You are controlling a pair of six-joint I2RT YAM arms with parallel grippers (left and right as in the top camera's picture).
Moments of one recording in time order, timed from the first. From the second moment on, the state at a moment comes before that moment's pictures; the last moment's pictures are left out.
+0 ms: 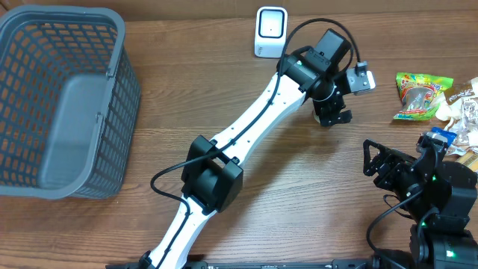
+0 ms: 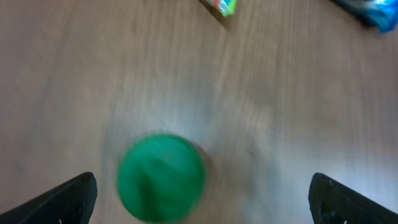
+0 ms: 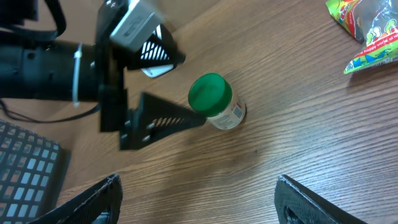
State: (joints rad) left arm -0.73 2.39 2.33 -0.94 0.33 0.59; right arm -0.12 0.56 0.63 -0.61 -0.33 0.46
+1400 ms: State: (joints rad) left arm -0.64 2.47 2.33 -0.89 0.52 1.13; right arm -0.12 0.56 0.63 -0.64 -0.33 0.44
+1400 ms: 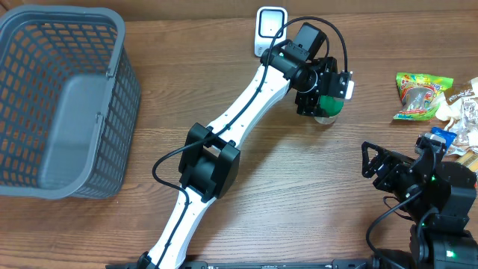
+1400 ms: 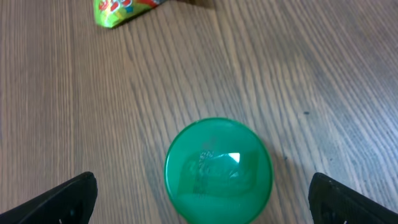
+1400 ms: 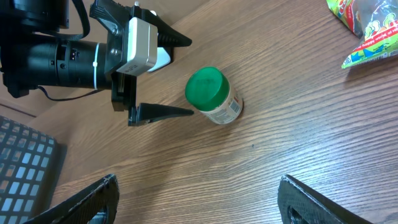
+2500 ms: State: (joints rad) left arm -0.64 2.55 2.33 -0.90 0.57 1.10; right arm -0.12 0.56 0.63 -0.64 -0.38 0.44
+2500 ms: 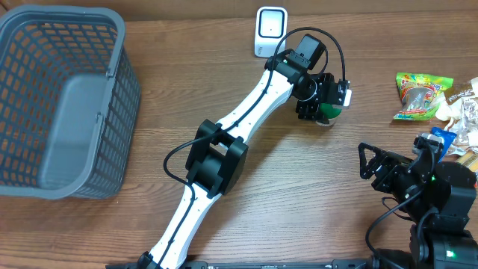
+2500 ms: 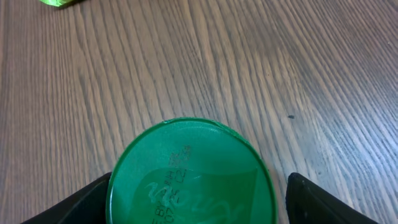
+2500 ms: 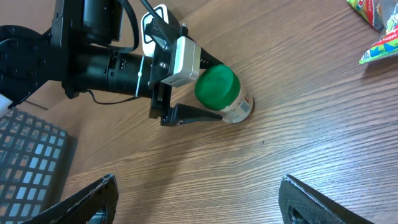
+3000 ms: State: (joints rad) left arm -0.64 2.55 2.33 -0.99 0.57 1.10; right arm -0.12 0.56 0.63 -0.64 -0.40 0.44
